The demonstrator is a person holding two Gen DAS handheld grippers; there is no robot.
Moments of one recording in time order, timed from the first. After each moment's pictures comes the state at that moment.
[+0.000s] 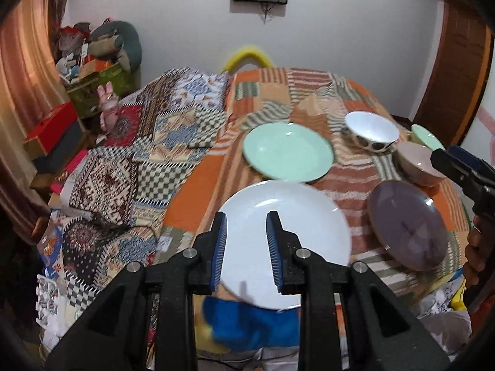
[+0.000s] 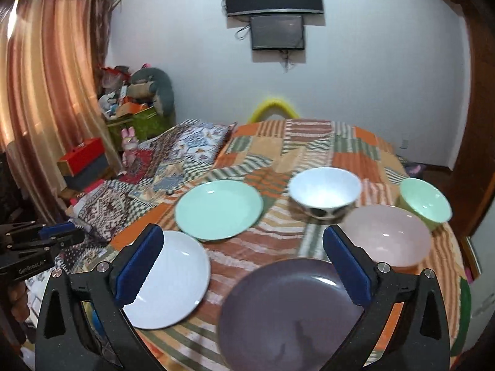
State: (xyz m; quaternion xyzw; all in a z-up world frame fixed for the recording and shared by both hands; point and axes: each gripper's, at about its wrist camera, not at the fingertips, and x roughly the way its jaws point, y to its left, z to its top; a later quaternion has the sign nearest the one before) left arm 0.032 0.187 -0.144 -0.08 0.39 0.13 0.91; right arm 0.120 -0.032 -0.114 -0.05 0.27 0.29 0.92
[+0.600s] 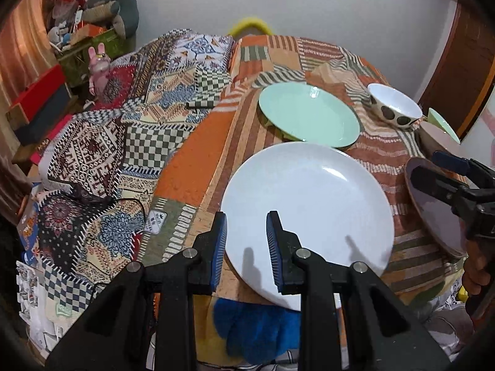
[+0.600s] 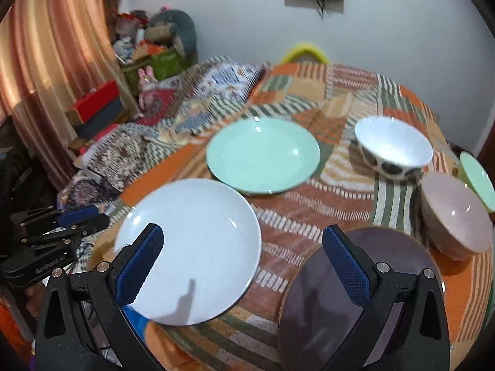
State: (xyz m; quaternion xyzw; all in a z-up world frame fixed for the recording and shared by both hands) left arm 0.054 0.226 -0.218 -0.11 0.44 0.10 0.89; right arm 0.134 0.038 -0.174 -0.10 0.38 0.32 0.86
